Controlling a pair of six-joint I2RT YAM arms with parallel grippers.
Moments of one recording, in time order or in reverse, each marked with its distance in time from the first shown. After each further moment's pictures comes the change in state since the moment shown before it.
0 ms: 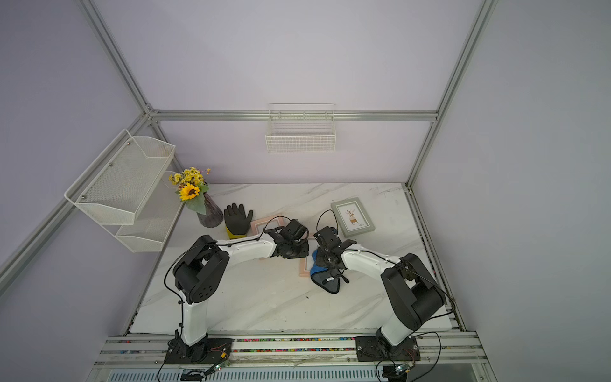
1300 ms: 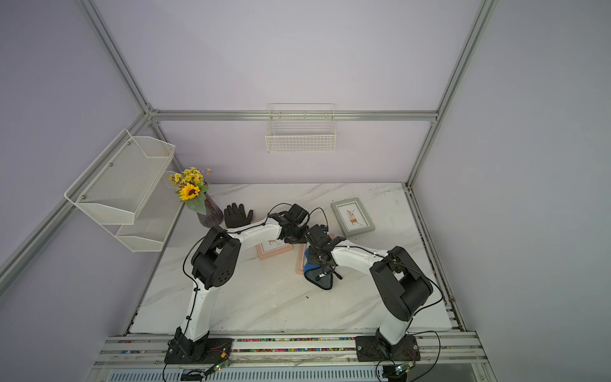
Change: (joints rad) left arm 0.087 0.196 0.287 -0.114 0.034 0.126; right arm 0.059 0.095 0.101 -0.001 0.029 0.006
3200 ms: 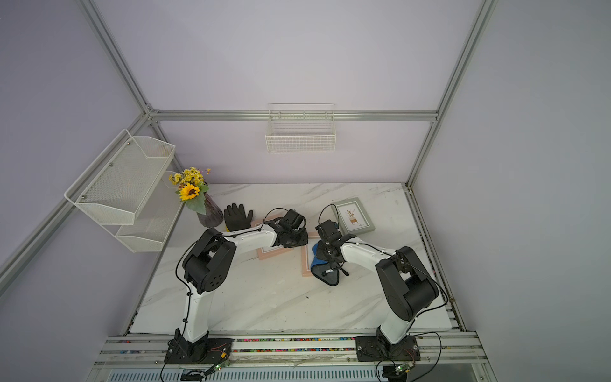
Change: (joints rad) left arm -0.006 -0.087 -0.170 0.167 0.002 -0.111; right arm -0.103 -0.011 -0.014 0.017 -0.040 -0.012
